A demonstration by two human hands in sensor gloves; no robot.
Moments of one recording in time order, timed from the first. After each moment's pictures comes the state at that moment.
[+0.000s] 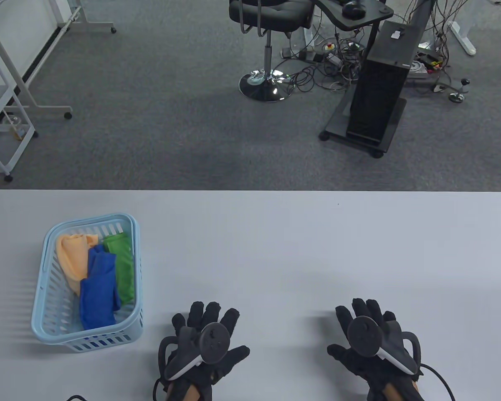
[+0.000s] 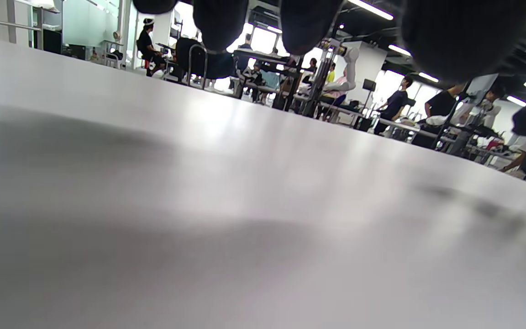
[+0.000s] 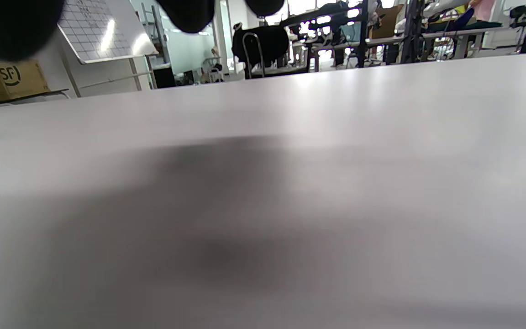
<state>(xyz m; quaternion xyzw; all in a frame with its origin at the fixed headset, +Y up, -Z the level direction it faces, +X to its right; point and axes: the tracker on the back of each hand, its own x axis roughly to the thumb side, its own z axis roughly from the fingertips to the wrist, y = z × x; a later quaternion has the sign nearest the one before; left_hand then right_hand) -0.121 -0.740 -0.242 -0.08 -0.13 0.13 0.98 0.222 -0.731 -0.249 0.06 0.09 0.99 0.07</state>
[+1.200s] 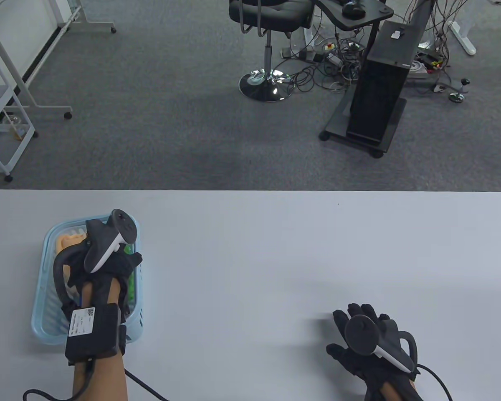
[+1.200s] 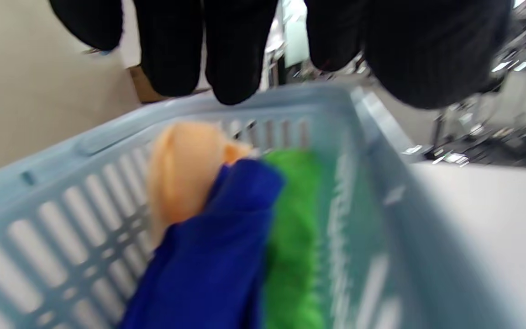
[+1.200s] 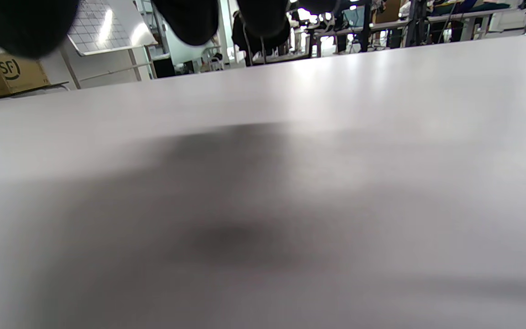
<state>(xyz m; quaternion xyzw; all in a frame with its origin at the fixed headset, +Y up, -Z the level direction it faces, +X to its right) -0.298 -0.611 -0.369 -0.16 0.26 -0.05 0.95 0.219 -0.741 -0.254 0.06 0.11 0.99 0.08</state>
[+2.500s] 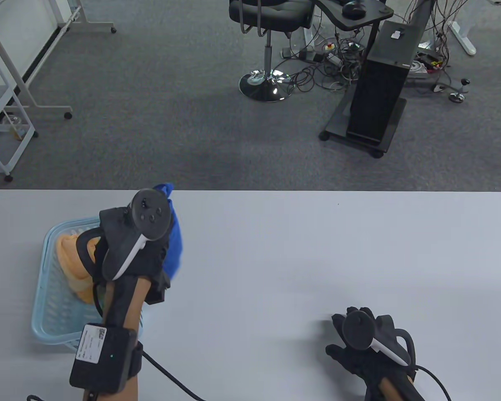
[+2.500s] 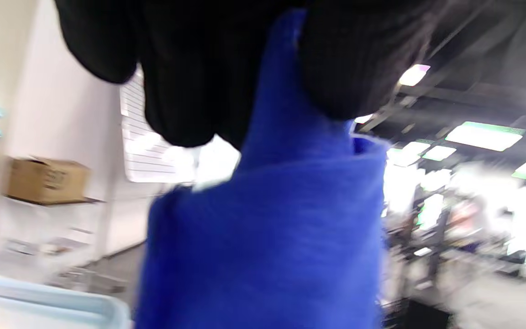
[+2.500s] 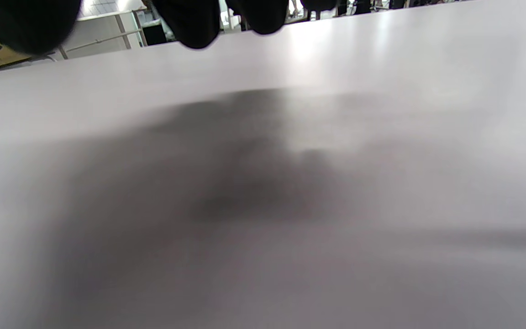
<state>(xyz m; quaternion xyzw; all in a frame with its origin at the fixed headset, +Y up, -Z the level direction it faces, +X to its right) -0.182 -0.478 -0.297 0.15 0.06 0.14 0.98 0.218 -0.753 -0.262 0.06 0.16 0.98 0.08</state>
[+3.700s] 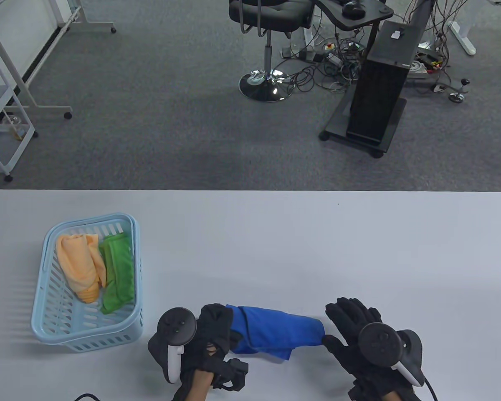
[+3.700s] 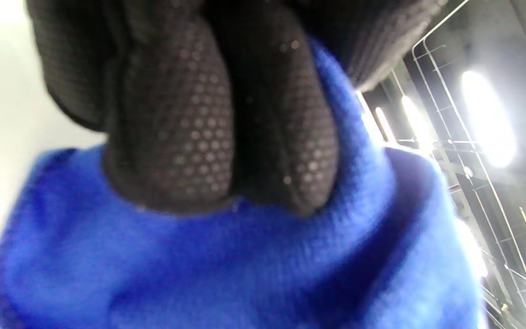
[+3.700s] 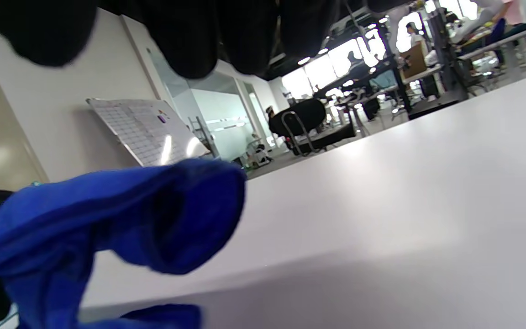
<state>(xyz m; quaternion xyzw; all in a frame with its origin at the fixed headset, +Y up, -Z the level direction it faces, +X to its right) -0.140 -0.751 -0.257 -0.03 0.13 0.51 0.85 0.202 -0.699 -0.231 0.13 -0.05 0.96 0.23</state>
